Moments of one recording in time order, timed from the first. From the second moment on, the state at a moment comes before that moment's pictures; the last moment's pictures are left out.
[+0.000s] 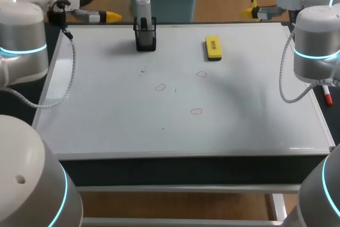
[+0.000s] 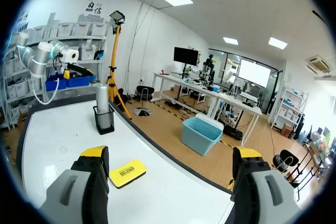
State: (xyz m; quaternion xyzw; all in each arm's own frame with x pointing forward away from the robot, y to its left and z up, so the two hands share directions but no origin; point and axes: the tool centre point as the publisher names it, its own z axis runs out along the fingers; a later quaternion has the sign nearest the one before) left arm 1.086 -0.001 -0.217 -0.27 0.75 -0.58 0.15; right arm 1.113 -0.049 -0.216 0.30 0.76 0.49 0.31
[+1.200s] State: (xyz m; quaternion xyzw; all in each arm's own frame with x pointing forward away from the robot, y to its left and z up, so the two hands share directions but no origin) left arm 1.120 -0.080 -0.255 -0.06 0.72 -0.69 0.04; right arm 1.113 -0.049 -0.216 0.30 0.76 0.49 0.31
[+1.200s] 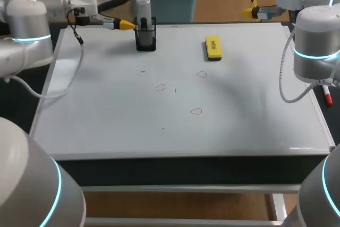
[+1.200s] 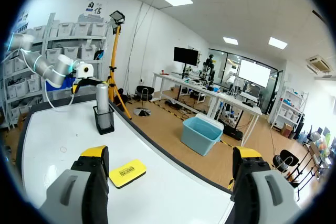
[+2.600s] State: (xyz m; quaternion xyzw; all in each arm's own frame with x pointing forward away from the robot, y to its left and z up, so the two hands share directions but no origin) left arm 1.143 -0.146 -0.269 -0.06 0.69 -0.72 0.03; right arm 1.113 -0.049 -0.216 0.30 0.76 0.49 0.31
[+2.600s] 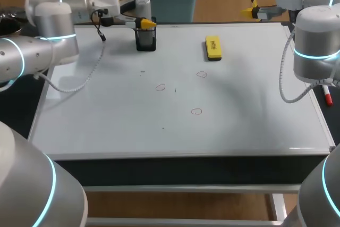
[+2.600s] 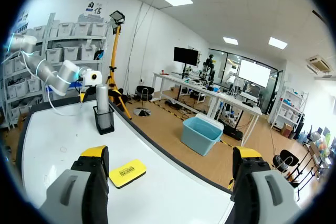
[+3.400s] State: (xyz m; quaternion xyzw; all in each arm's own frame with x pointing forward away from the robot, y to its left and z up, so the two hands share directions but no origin) left arm 1.146 -0.143 -0.271 -0.05 0.70 -0.72 0.02; right arm 1.113 -0.049 -0.216 0.30 0.76 0.49 0.31
